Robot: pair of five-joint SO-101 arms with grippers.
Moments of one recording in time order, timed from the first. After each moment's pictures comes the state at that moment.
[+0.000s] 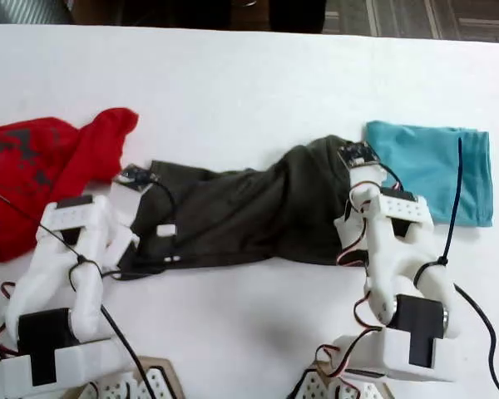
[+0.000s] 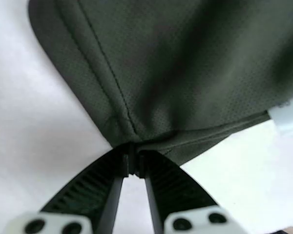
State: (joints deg) left arm -18.3 -6.9 50.1 60.0 -33.1; right arm 7.0 -1.5 41.8 50.7 28.0
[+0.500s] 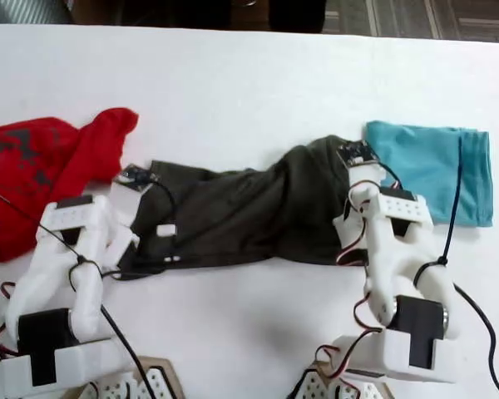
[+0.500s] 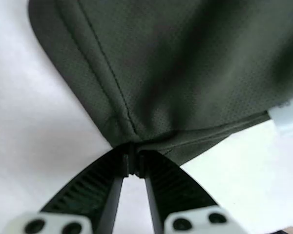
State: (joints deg) left arm -18.3 -6.9 50.1 60.0 -33.1; right arm 6.8 -3.6 41.8 50.7 28.0
